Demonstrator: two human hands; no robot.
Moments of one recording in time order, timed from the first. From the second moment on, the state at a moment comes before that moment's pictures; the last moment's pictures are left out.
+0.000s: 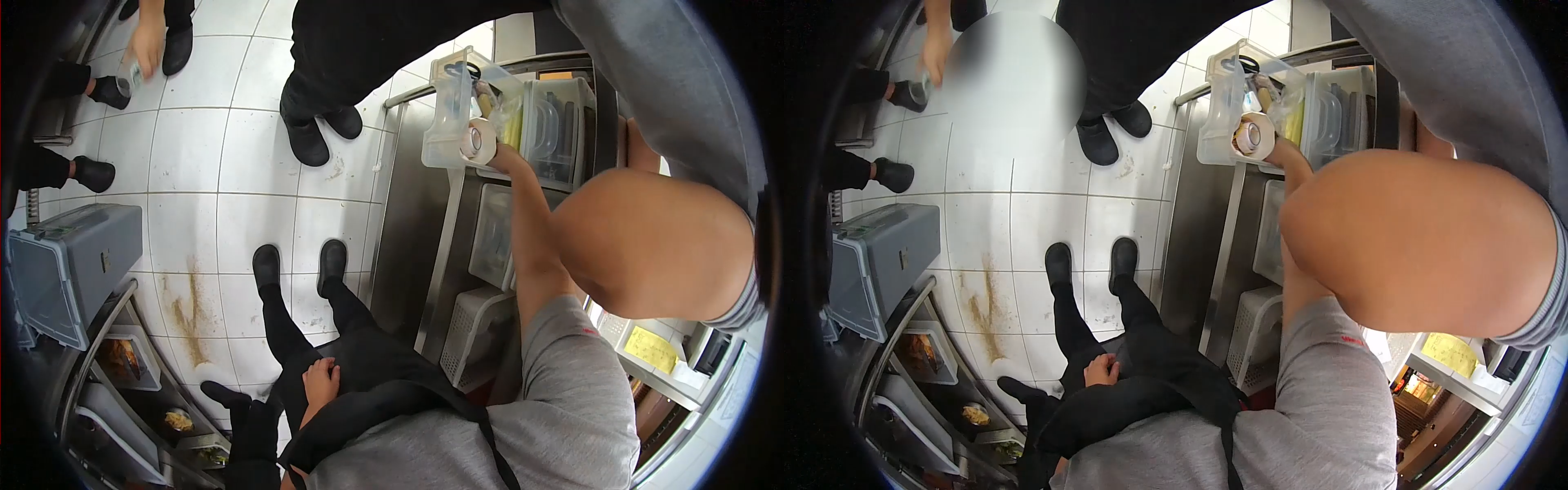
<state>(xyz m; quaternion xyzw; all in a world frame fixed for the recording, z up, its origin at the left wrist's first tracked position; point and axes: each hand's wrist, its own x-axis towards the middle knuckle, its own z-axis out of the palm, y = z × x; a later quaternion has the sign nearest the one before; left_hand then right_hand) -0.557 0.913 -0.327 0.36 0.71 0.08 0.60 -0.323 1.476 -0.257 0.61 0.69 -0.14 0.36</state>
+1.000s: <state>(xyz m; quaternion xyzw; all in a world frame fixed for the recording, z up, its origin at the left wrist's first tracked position) -0.441 1.417 -0.328 0.24 0.53 0.41 0.70 -0.262 0.979 0.058 0.64 0.27 -0.30 -0.65</state>
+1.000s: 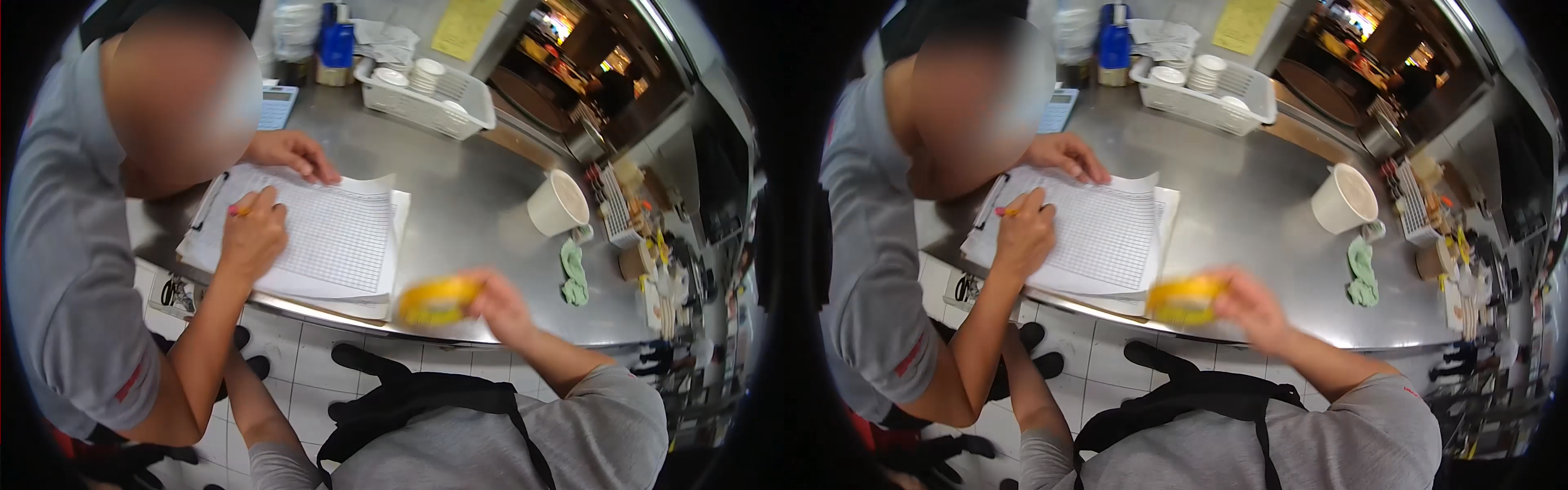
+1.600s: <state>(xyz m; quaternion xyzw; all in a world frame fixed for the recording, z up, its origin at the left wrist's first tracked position) -0.402 1.135 -0.058 0.54 0.01 -0.32 0.78 -0.210 0.892 0.147 0.79 0.34 -0.12 -0.50</state>
